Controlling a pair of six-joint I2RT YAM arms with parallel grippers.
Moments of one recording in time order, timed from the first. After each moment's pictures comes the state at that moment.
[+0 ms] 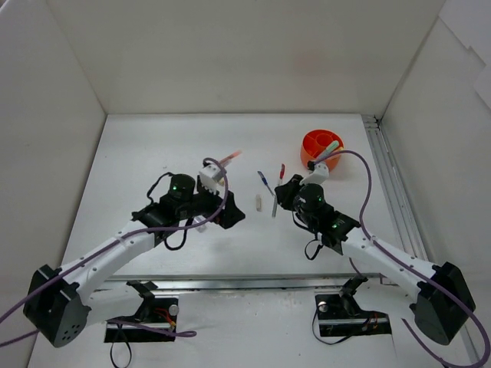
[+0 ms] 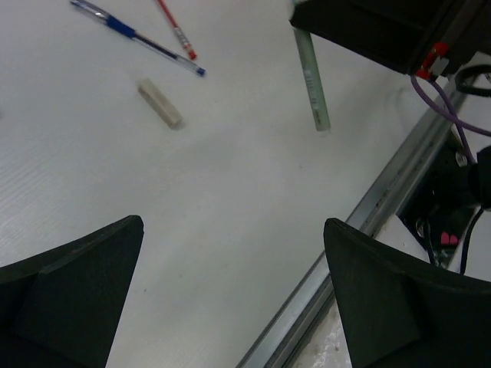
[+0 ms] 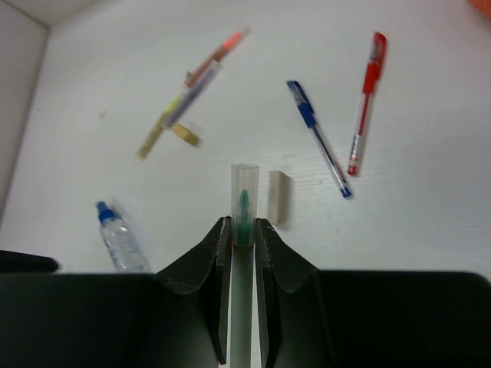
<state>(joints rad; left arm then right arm) -0.59 1.08 0.77 -0.13 0.36 -0.30 0.68 1.10 0.61 0.08 0.33 0.70</state>
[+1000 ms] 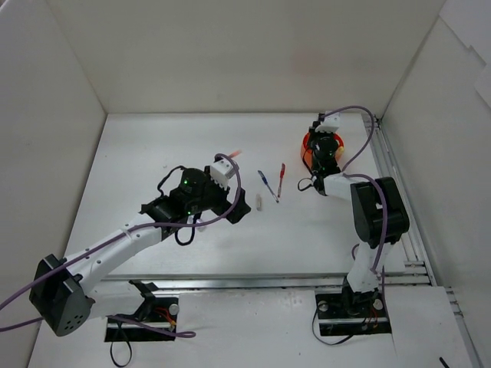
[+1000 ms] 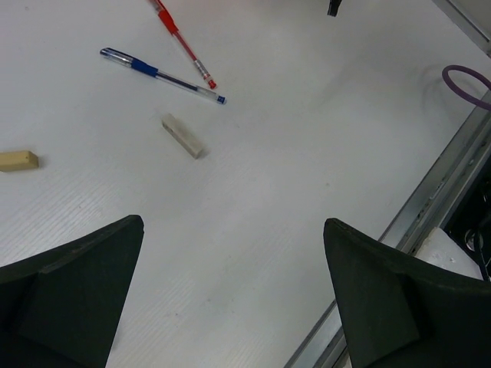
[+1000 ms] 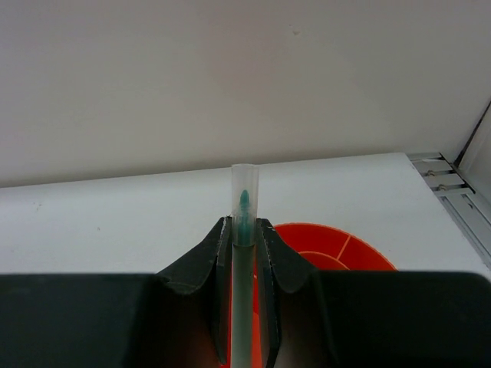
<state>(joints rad) -0.71 1.19 0.92 -0.17 0.22 -0.16 0.22 1.85 0.95 0.98 0.33 0.00</state>
